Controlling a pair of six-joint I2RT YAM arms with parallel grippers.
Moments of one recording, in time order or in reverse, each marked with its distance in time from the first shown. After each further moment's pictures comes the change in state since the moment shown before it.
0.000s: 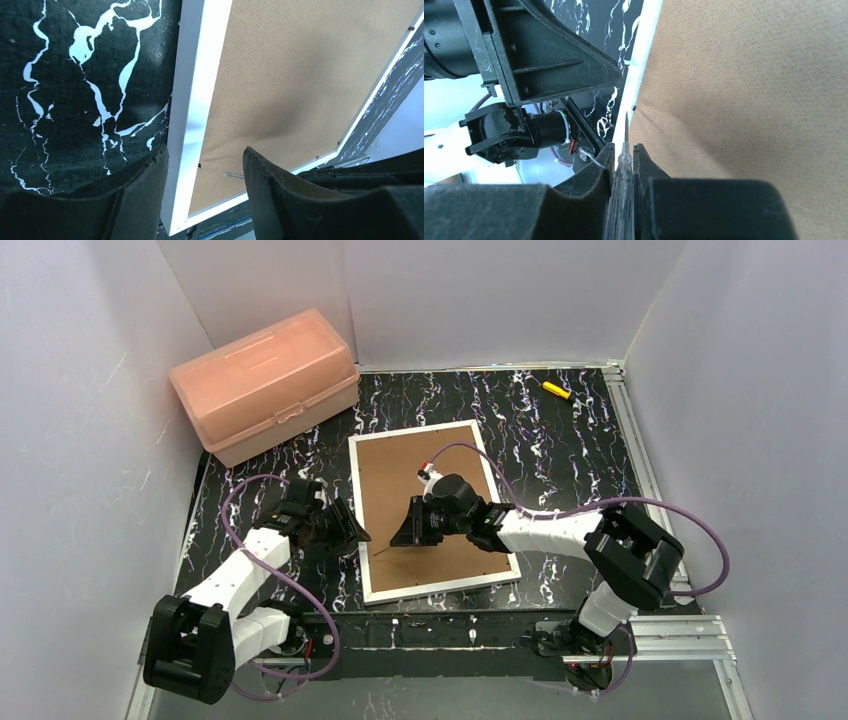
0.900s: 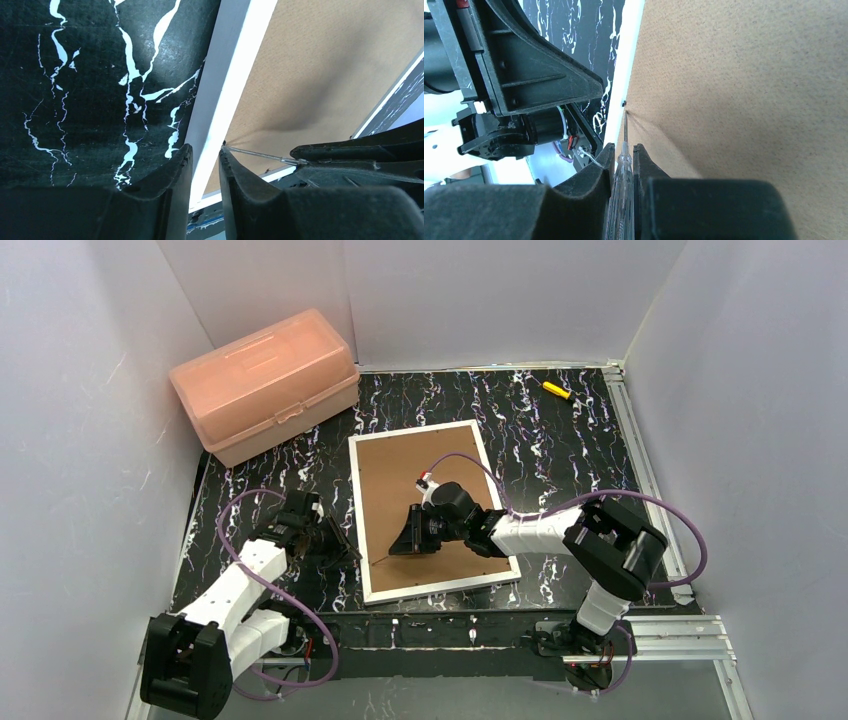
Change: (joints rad) left arm 0.005 -0.081 -0.054 -0.095 0.005 -0.043; right arm 0.004 0.093 -0.051 0.140 -0.054 0.057
